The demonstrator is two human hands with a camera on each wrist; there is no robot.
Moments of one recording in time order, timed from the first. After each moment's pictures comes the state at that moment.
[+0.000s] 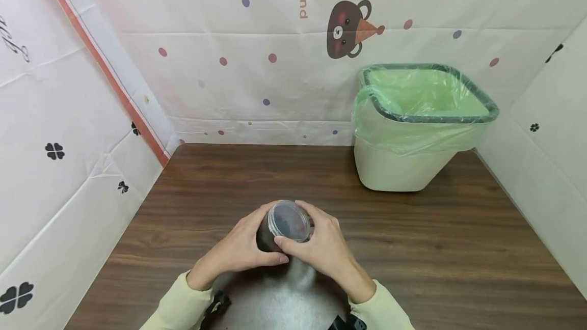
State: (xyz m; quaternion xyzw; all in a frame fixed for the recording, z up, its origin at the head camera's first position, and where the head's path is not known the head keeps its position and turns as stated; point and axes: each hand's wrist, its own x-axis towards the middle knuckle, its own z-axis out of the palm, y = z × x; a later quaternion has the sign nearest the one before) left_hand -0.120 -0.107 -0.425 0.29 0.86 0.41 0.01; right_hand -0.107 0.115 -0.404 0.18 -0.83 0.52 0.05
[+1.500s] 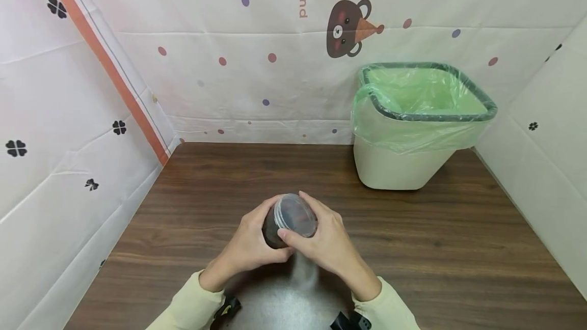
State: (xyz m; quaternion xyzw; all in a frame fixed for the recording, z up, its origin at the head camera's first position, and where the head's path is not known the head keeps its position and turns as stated) left_hand -0.117 -0.083 -0.422 0.29 0.82 0.48 -0.10; right_hand -0.103 0.121 -0.388 0.20 -0.85 0.49 0.08
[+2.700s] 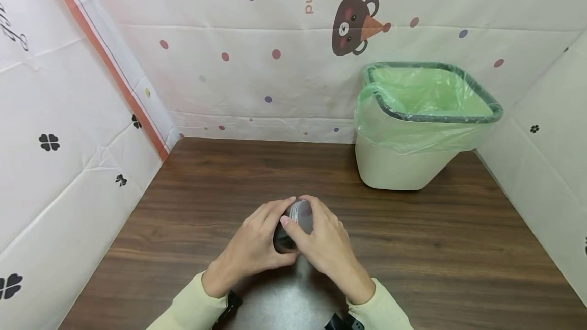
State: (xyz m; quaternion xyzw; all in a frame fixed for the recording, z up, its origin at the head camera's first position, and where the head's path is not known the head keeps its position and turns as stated) left_hand -0.114 -0.079 -0.421 0.37 0.85 0.25 -0.28; right_hand -0.101 0.106 -0.389 0.13 -0.91 0.39 0.09
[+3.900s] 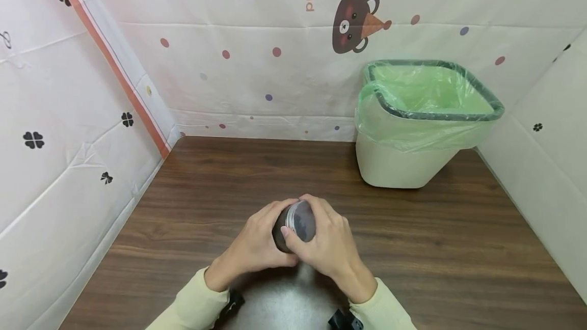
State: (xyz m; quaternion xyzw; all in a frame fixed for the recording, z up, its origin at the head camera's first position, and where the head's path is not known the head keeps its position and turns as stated) left_hand -0.114 -0.077 -0.421 0.35 0.85 0.37 -0.17; right_hand -0.104 0.114 -0.400 0.25 -0.86 0.36 0.25
